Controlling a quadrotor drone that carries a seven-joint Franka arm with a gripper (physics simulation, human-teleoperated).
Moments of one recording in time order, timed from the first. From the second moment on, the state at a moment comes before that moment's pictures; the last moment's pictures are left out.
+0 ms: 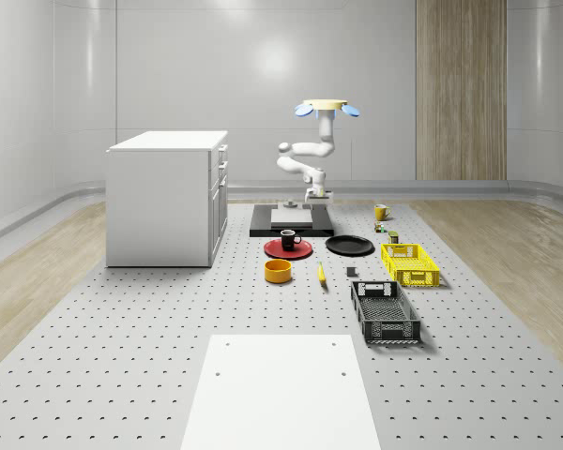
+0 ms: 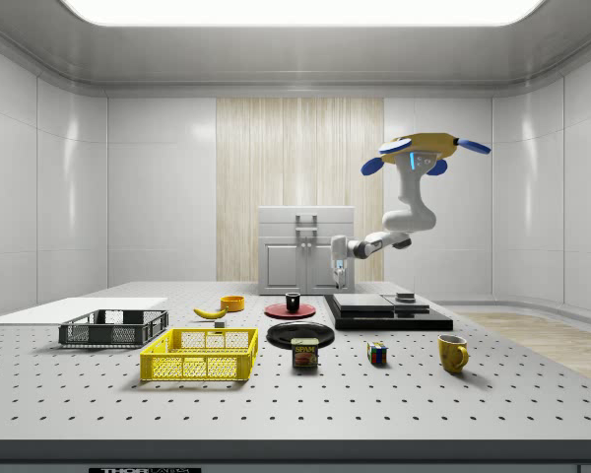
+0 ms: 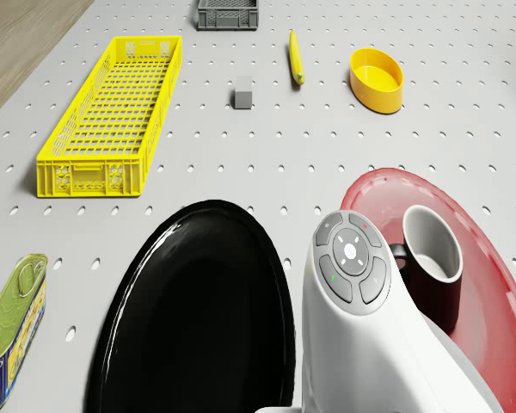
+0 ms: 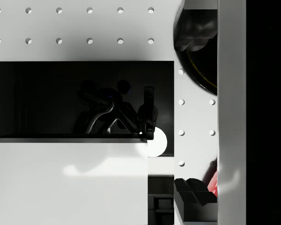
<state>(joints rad) -1.14 -1.50 1.11 -2.62 -2.01 1.73 1.46</state>
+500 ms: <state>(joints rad) -1.14 -1.51 1.11 -2.62 -2.00 1.74 1.46</state>
